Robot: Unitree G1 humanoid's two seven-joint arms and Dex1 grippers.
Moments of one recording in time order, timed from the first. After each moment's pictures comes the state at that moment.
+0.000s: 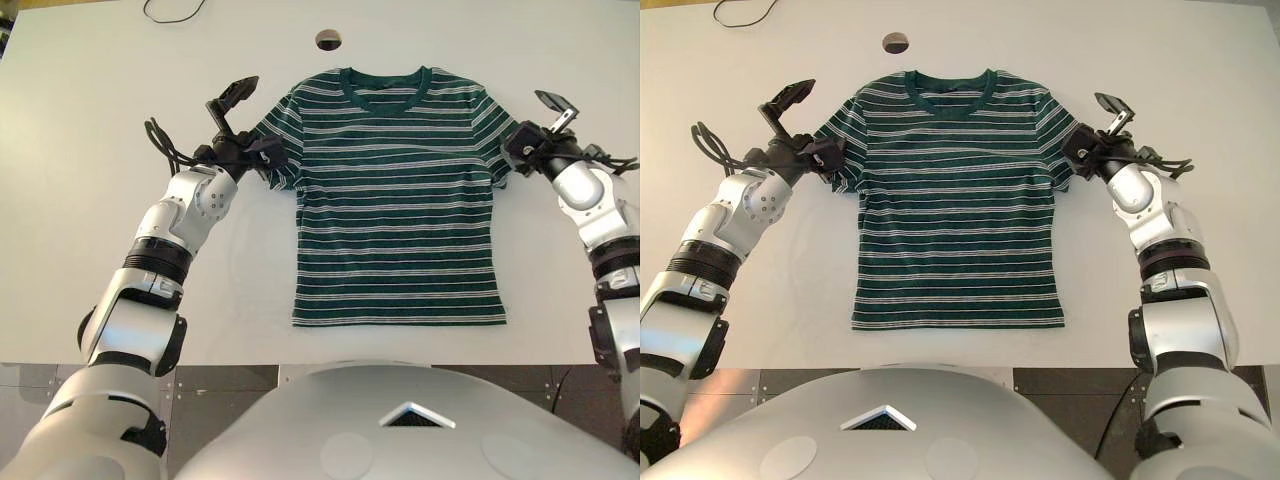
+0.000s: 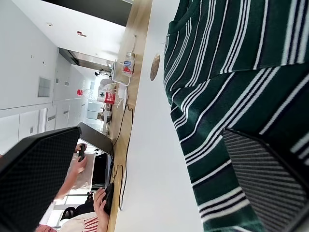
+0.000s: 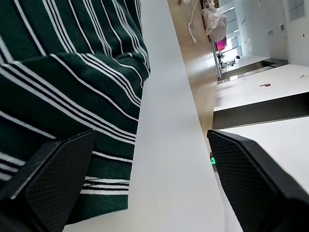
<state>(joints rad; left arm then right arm) -0.42 0.56 -0.40 0.66 0.67 -0.37 0.02 -0.50 -0.63 0.27 0.93 -0.51 -0.46 0.14</state>
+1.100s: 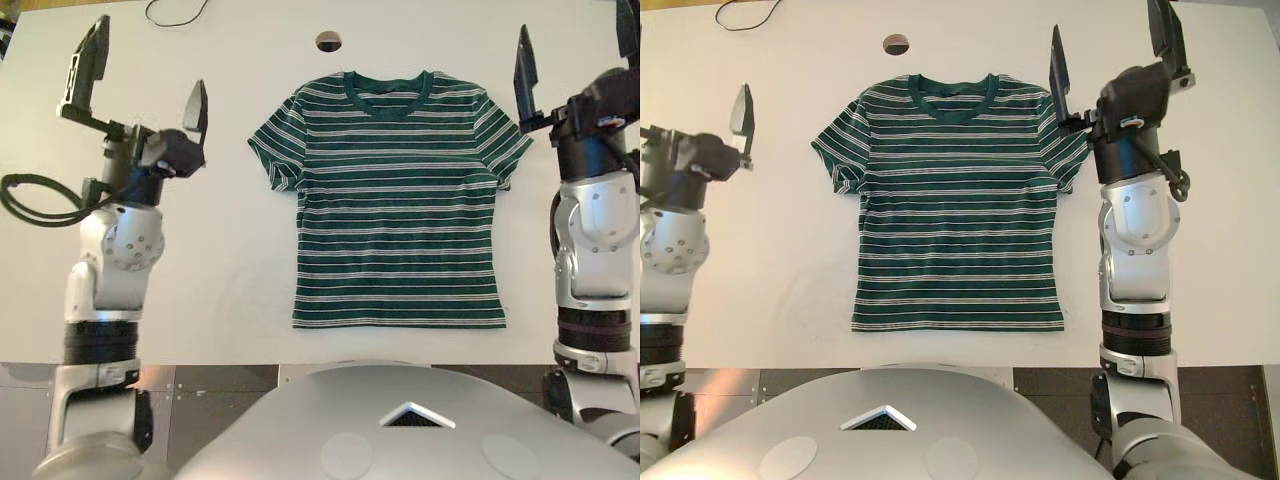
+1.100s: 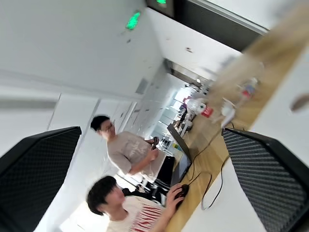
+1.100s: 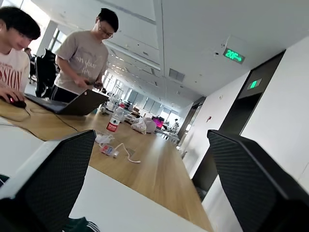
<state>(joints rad) 0.08 0.73 0.08 -0.02 0.59 -0.46 0.14 -0.08 -0.42 -0.01 -0.21 -0.02 -0.23 0.15</state>
